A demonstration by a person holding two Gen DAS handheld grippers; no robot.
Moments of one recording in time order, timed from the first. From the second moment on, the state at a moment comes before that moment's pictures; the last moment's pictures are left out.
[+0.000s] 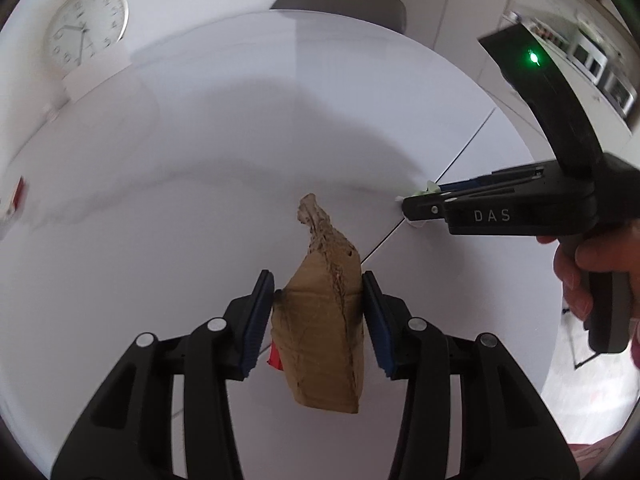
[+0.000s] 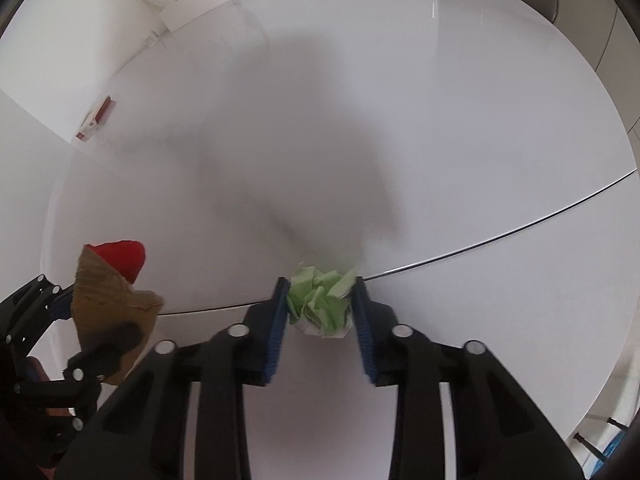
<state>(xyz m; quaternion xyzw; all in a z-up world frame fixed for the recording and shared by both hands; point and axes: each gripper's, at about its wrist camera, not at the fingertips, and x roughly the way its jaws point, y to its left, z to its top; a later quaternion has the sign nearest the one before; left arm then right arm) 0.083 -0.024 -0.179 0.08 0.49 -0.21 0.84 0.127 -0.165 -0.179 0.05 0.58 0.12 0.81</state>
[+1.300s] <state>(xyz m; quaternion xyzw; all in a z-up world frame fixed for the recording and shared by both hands) -0.079 -0.328 -0.212 0.22 0.53 -0.42 0.70 -0.182 -0.478 -0.265 0.25 0.62 -0.11 0.74</state>
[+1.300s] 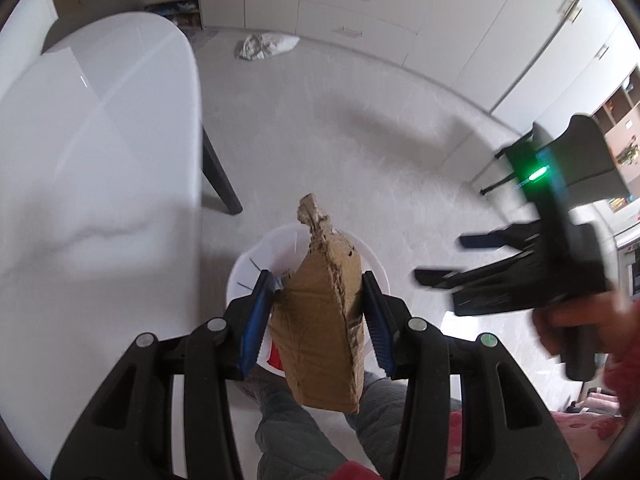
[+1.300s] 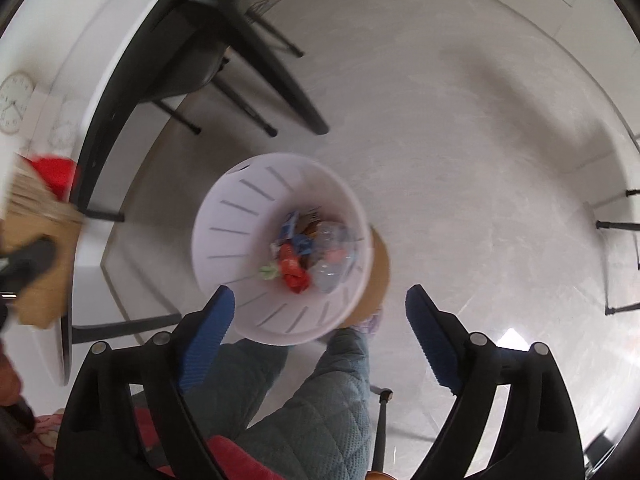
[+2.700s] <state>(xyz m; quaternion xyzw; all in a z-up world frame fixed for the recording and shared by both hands) -0.029 -0.032 0.172 -0.01 0.21 0.04 0.98 -0.004 -0.240 0.158 0.02 0.27 0.12 0.96</state>
